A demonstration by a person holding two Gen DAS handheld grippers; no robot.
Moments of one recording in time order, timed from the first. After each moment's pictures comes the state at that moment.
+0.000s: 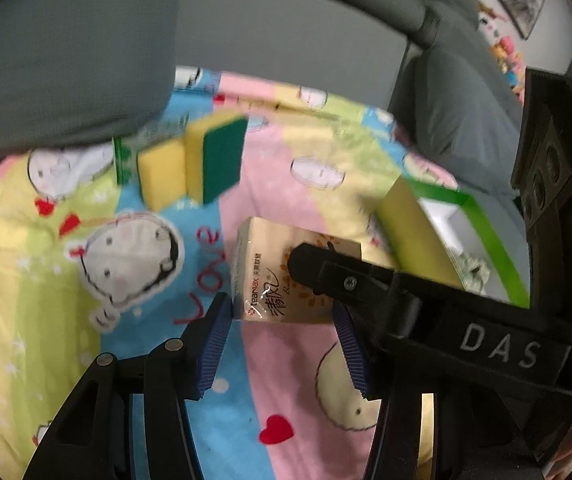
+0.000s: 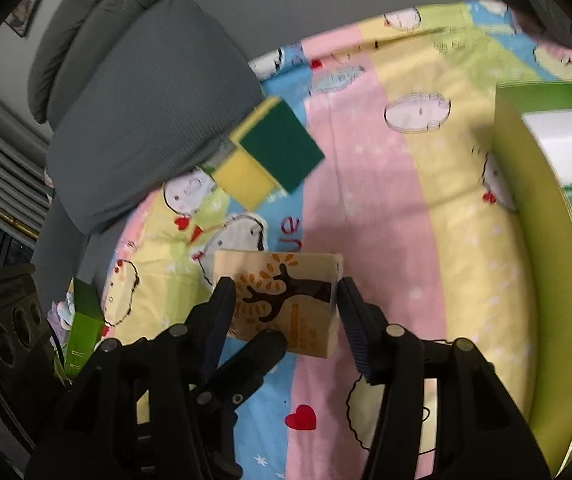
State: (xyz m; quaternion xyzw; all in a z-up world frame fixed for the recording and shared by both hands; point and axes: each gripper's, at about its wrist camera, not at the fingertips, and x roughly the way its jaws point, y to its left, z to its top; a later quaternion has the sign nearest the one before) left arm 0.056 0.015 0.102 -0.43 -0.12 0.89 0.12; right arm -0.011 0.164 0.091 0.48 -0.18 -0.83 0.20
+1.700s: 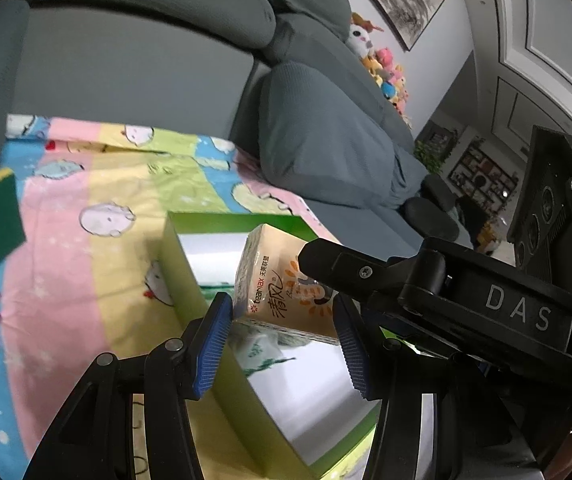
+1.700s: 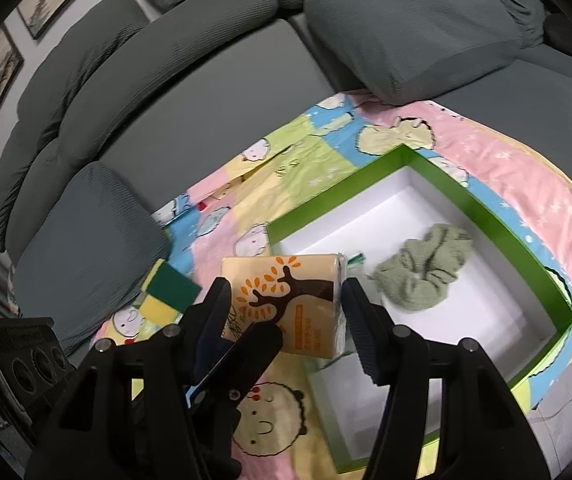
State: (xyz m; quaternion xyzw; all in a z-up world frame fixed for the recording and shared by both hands) left arm 0.050 0.168 0.127 -0.34 -0.16 0.87 0.31; right arm 0.050 0.325 0.145 0.35 -0.26 -0.90 0.00
